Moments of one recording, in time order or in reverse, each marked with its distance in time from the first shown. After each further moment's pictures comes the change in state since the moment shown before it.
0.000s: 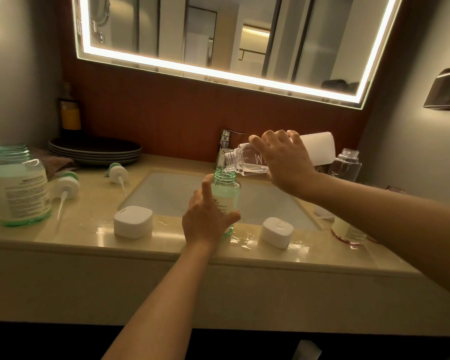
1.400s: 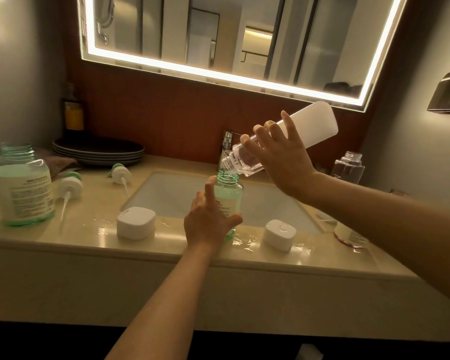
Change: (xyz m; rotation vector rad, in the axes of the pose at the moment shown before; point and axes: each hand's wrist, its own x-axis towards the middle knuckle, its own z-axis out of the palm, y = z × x) left_hand 0.000 -0.001 -0.002 0.009 -0.012 0.009; right_hand 0.009 -0.004 0.003 -0.429 0.294 -0.114
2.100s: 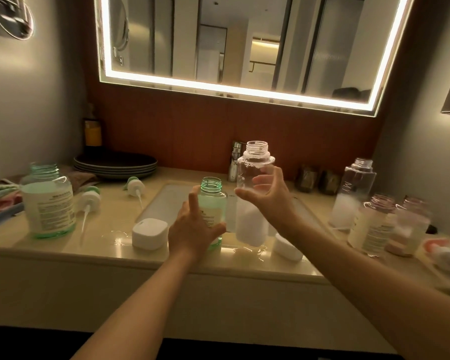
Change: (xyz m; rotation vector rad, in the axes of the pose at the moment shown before) left_hand 0.006 -0.033 -0.038 0.058 -0.038 -0.008; right_hand -0.023 -0.058 -0.017 1.722 -0.188 0.867
